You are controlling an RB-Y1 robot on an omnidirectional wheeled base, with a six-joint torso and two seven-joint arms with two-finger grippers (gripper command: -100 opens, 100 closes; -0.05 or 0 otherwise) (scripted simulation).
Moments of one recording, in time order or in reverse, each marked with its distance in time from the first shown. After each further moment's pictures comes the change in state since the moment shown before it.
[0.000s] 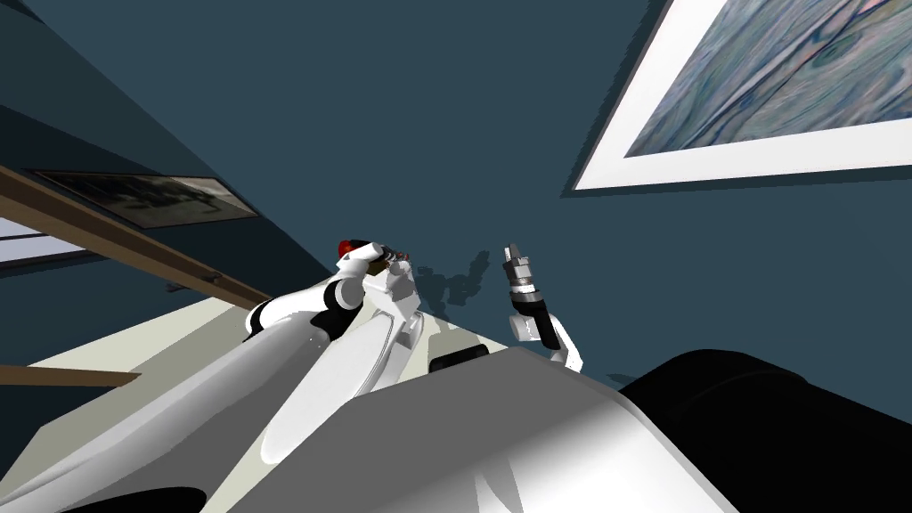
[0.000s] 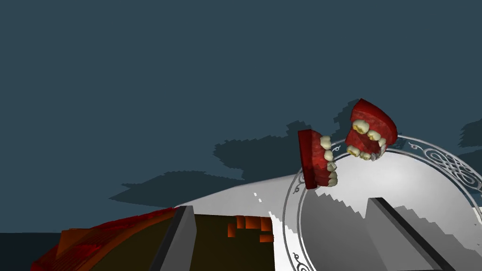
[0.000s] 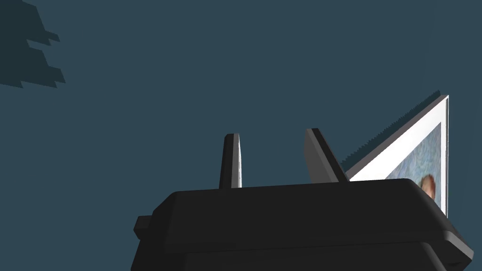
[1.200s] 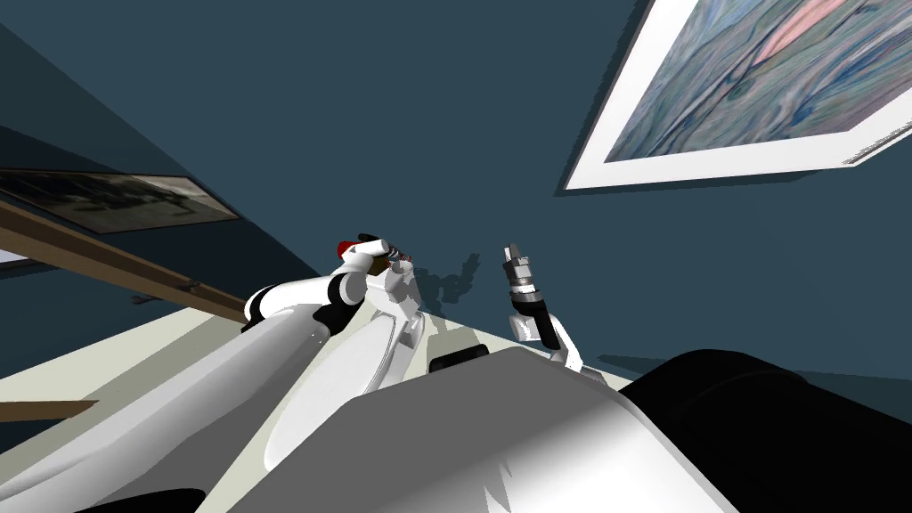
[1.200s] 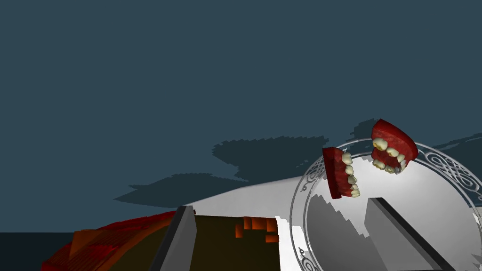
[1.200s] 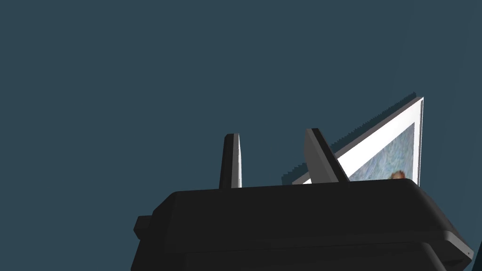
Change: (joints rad) left arm -0.085 -0.012 -0.127 0.087 -0.090 -0.025 0.229; right arm 0.000 0.000 0.000 0.000 0.000 0.000 0.000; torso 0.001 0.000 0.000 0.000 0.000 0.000
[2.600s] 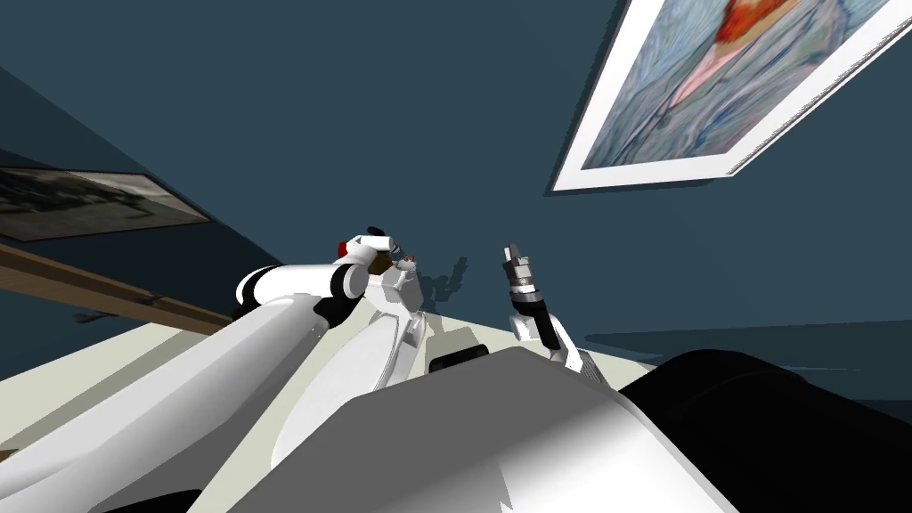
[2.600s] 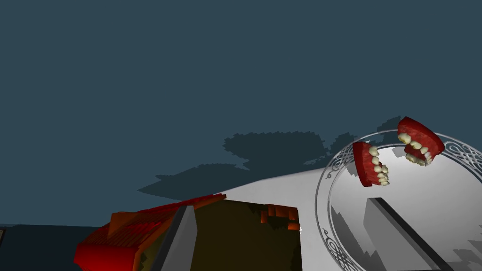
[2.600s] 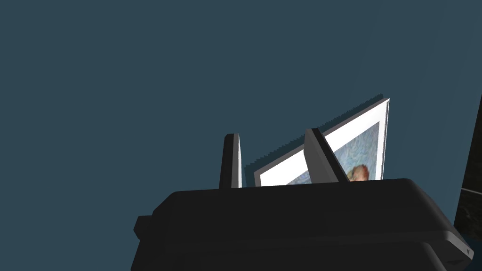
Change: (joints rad) left arm -0.123 -0.012 -0.168 0.137 -0.118 -0.046 0.291; right arm 0.000 0.000 0.000 0.000 0.000 0.000 0.000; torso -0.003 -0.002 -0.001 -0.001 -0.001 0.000
